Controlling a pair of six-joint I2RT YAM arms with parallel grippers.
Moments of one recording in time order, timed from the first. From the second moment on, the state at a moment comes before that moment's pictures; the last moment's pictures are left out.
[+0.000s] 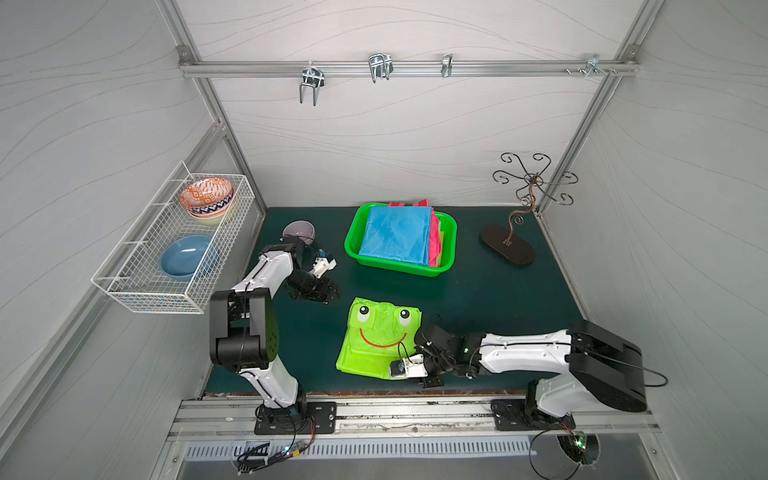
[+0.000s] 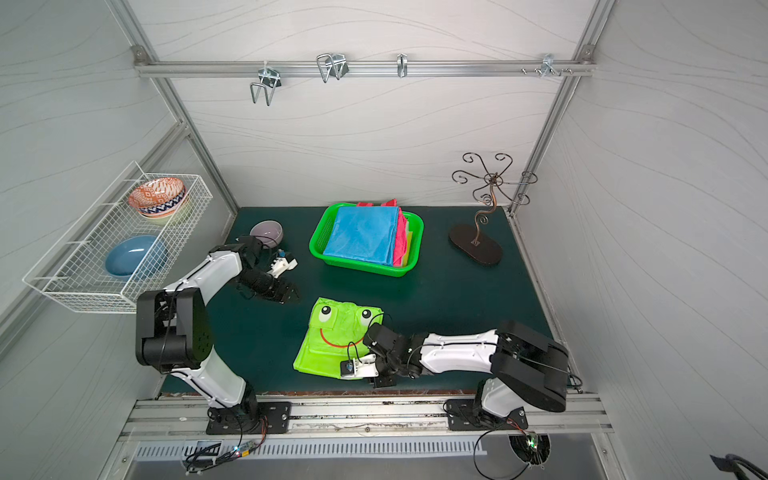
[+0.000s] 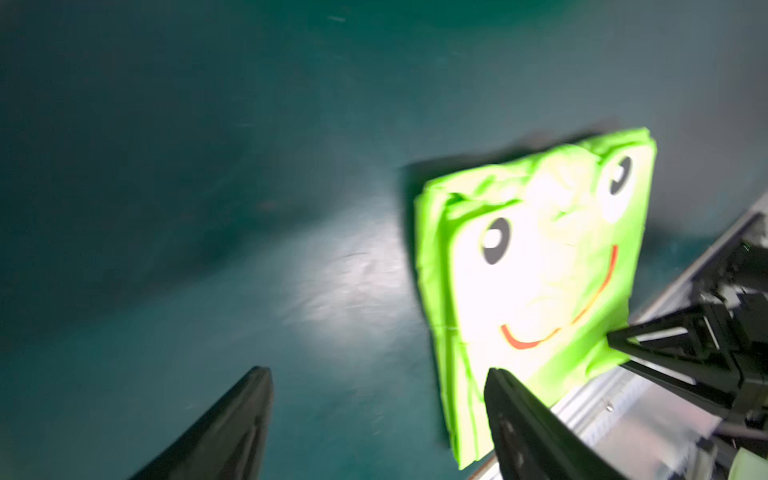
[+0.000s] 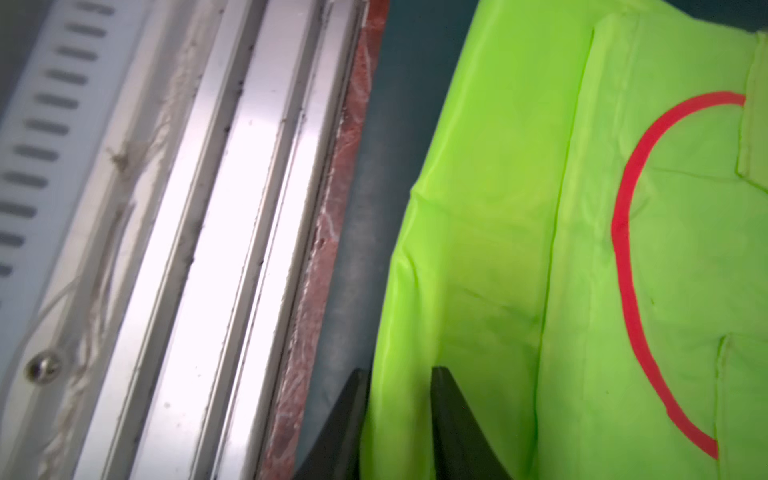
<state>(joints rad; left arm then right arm) 0.04 1.69 1.17 -1.05 0.51 0.40 1.22 1.43 0.59 -0.13 -0.30 -0.53</state>
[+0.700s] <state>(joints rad) -0.19 1.83 1.10 -1.11 0.53 0.47 0.73 1.42 0.67 -0.23 -0.62 0.36</state>
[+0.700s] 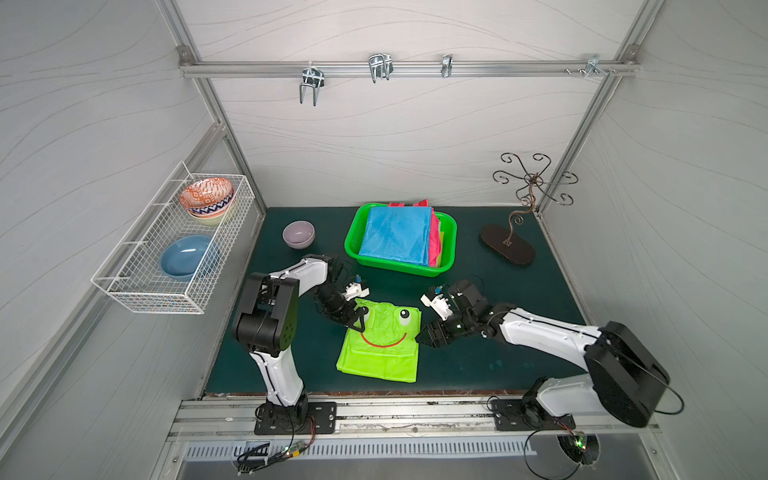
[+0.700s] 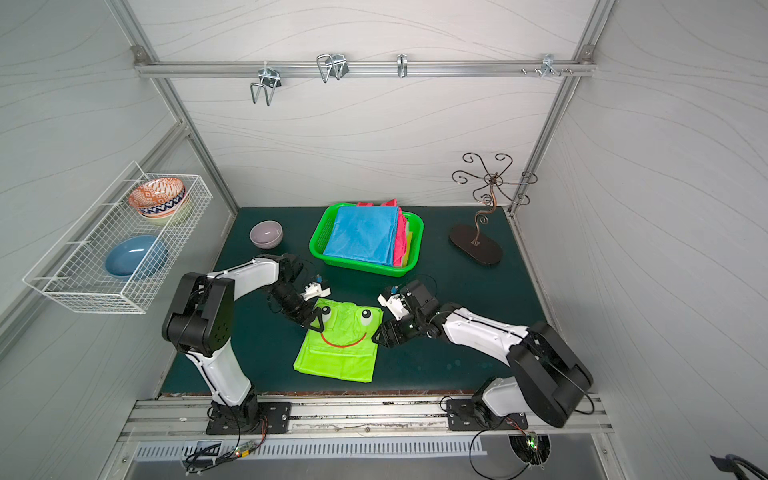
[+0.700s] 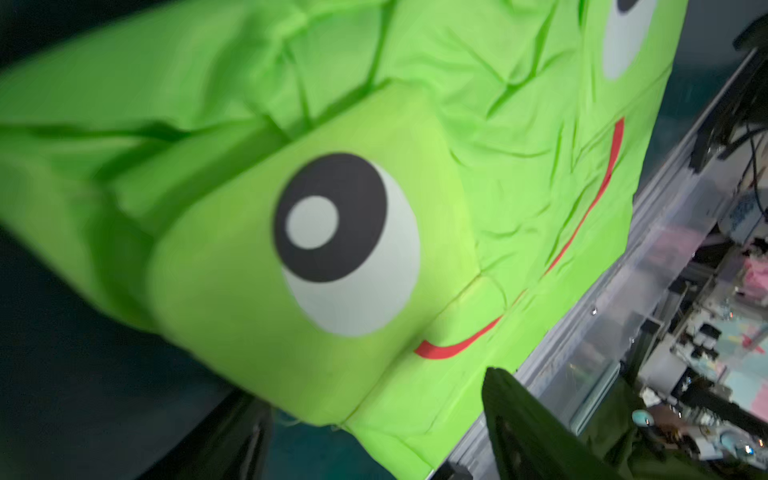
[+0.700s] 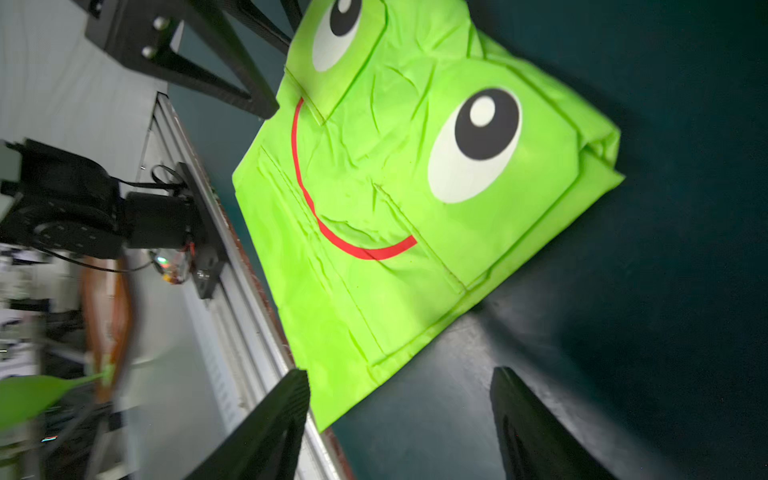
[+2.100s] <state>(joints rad) -0.18 1.83 1.12 -1.18 0.77 0.53 0.57 1.62 0.61 0.12 -1.07 0.62</state>
